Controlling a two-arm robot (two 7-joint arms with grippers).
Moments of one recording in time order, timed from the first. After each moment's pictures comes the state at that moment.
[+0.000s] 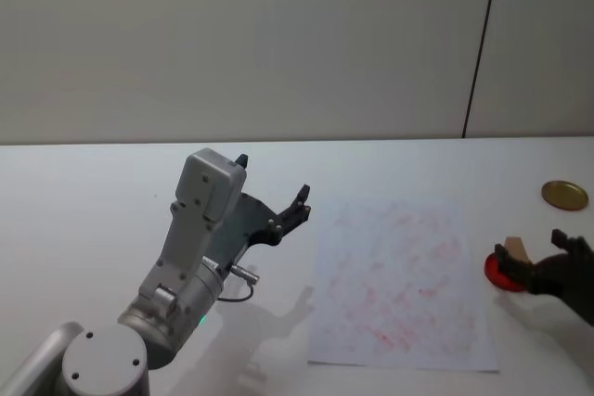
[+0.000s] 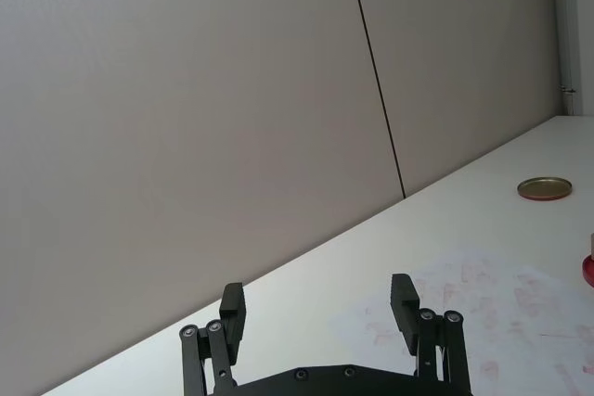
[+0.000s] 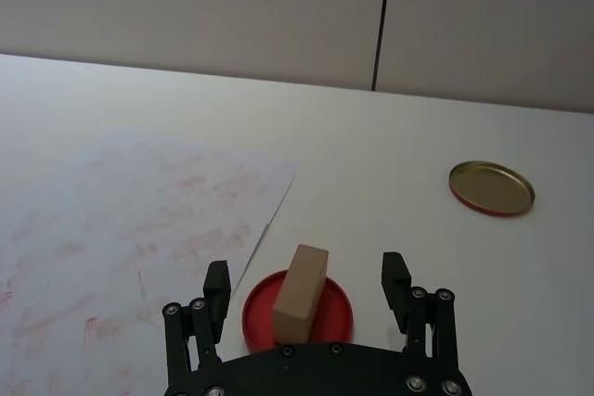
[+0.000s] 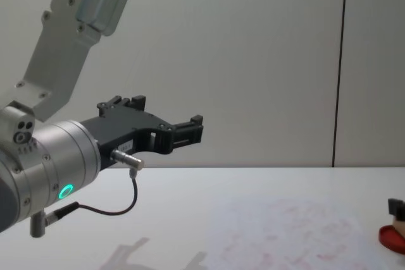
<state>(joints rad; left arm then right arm) -0.24 0.38 0.45 -1.63 -0.20 0.01 -0.01 0.10 0.37 -0.16 -1.52 0.33 0.21 0.17</state>
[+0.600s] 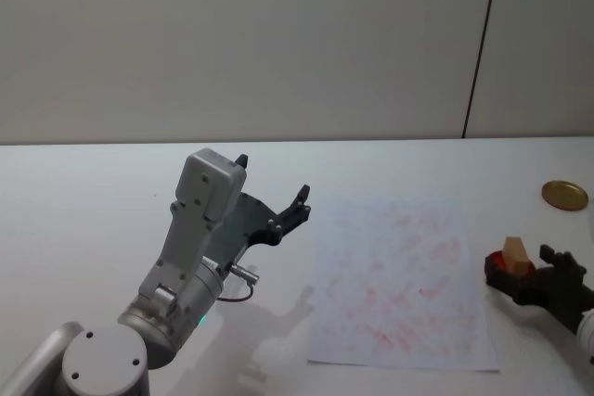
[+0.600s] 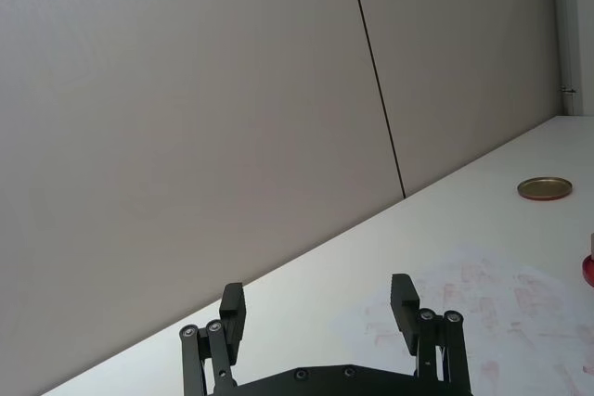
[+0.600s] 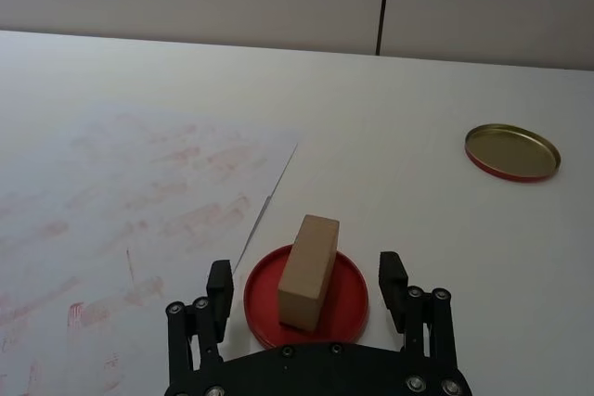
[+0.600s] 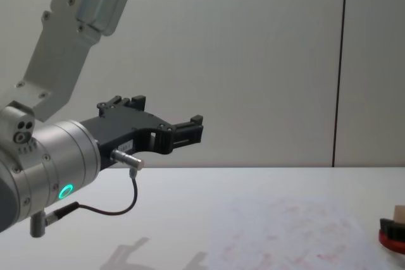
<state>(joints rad) -0.24 0.38 0.45 -1.63 -0.20 0.01 -0.01 0.13 0.34 -0.18 -1.44 0.32 0.22 0.15</state>
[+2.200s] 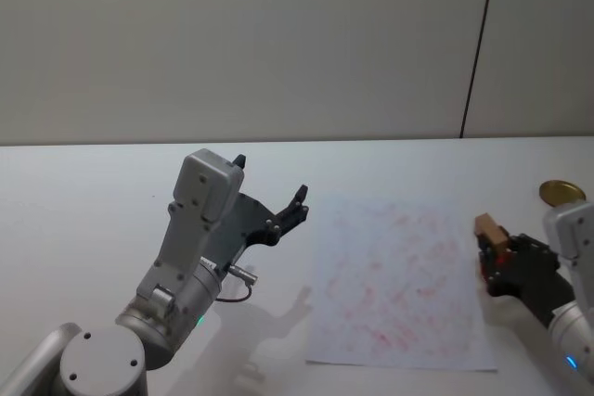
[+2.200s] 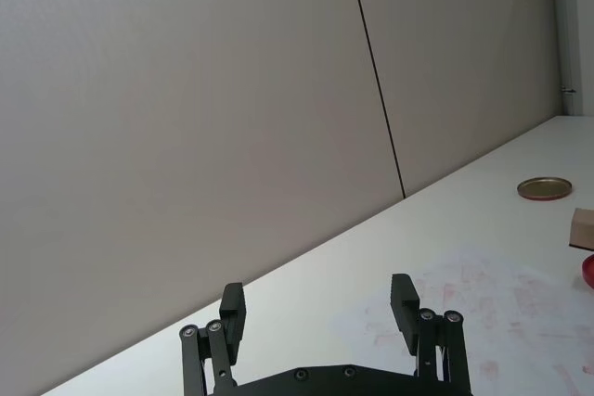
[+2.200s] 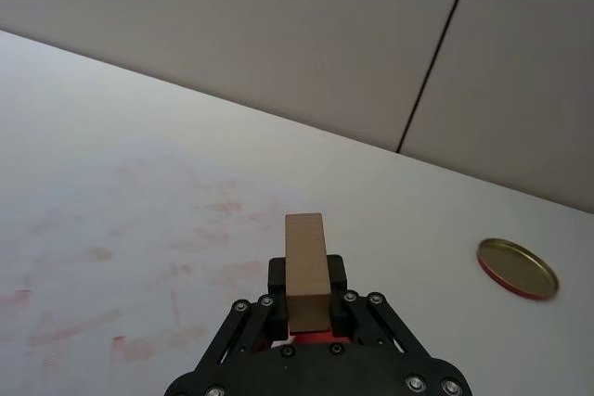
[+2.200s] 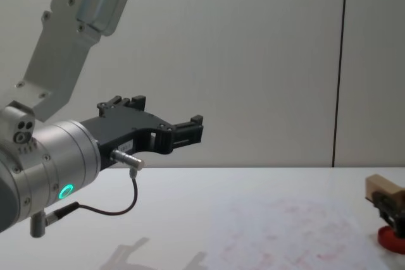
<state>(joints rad) -0.24 0.38 0.45 -1.63 -0.20 0.01 -0.01 0.12 0.31 -0.23 -1.44 0.09 0.01 0.12</state>
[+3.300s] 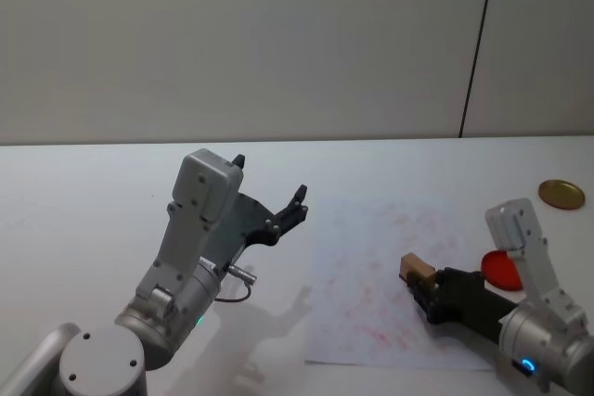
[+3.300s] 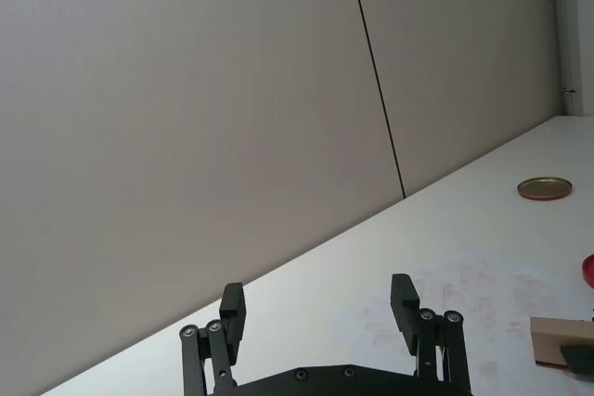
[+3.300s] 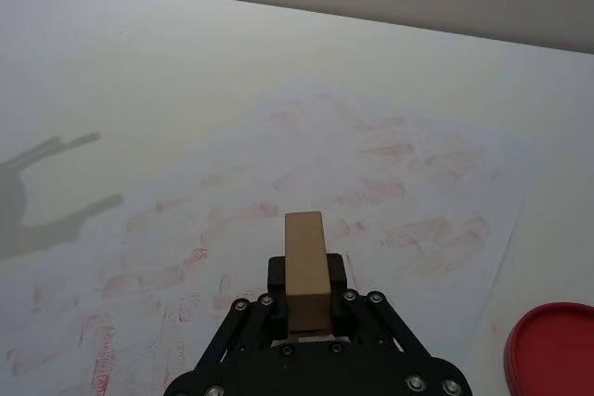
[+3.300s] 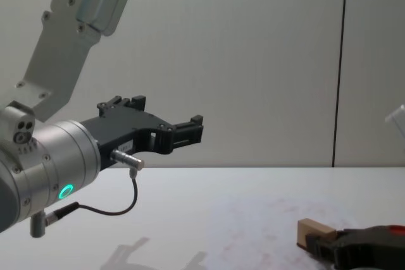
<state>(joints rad) -0.24 0.38 0.45 -1.63 -0.20 0.01 -0.01 0.21 0.25 -0.27 -1.36 0.21 0.23 0.41</state>
